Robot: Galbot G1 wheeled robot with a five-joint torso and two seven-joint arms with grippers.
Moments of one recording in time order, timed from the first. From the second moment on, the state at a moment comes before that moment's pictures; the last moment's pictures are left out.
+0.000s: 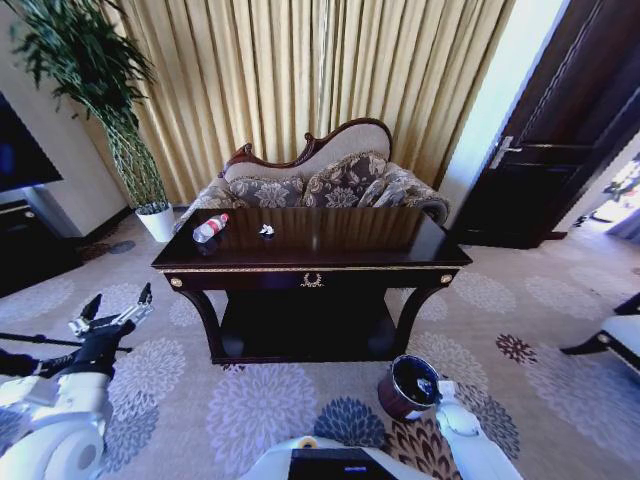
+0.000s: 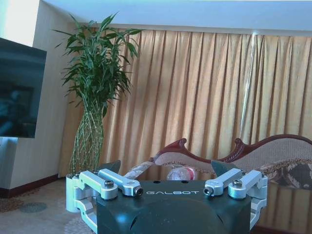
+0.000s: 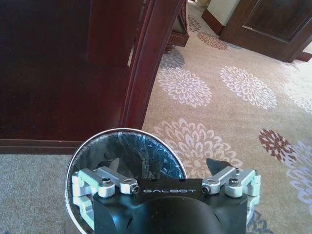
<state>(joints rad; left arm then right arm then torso) 1.79 -1.31 -1.10 -2.41 -0.68 0.15 -0.04 -1.29 1.18 0.58 1.09 0.17 -0.13 0.11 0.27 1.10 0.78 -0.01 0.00</state>
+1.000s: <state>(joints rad) 1.79 -1.31 -1.10 -2.41 -0.68 0.15 -0.04 -1.36 1.14 0.64 1.41 0.35 -0.16 0.06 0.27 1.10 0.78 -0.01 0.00</state>
